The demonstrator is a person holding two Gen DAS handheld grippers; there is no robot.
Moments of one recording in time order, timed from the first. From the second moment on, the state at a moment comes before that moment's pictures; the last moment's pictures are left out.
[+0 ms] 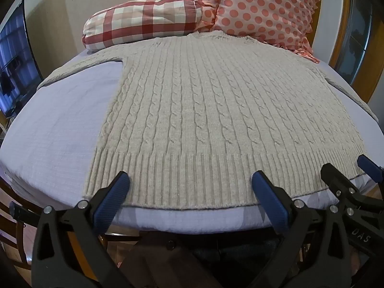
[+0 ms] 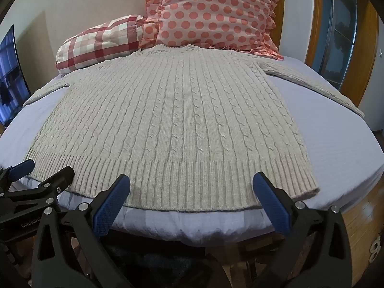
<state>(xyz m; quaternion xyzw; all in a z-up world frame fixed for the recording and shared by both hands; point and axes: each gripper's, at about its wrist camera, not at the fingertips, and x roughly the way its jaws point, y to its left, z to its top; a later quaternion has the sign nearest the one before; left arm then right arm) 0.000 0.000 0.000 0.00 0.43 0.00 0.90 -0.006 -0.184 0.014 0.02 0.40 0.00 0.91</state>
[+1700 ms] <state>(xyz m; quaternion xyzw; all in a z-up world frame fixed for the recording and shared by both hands) 0.000 0.000 0.000 0.00 0.42 0.00 0.91 -0.007 -0.182 0.013 0.02 0.41 0.00 0.91</state>
